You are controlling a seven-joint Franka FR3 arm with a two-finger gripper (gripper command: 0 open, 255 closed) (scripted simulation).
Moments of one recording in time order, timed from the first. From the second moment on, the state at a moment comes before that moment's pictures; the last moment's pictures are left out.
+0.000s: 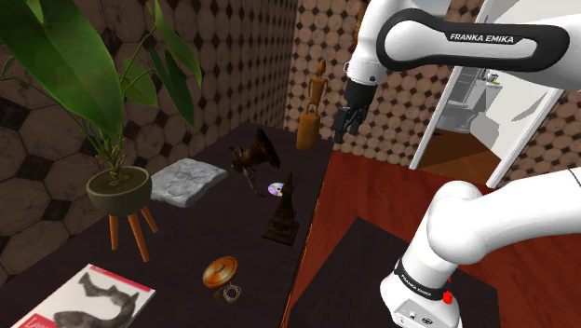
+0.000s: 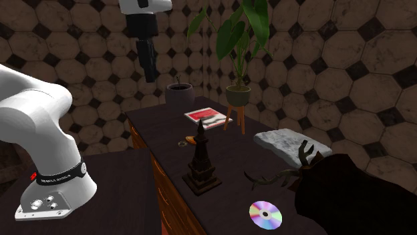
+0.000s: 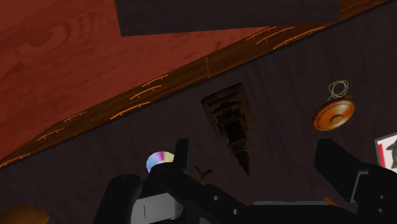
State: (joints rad) arm 0.00 -0.80 -0.06 -2.44 -0.06 1.70 0.03
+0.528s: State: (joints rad) arm 0.04 -0.80 -0.10 -2.66 -0.08 2.04 -0.07
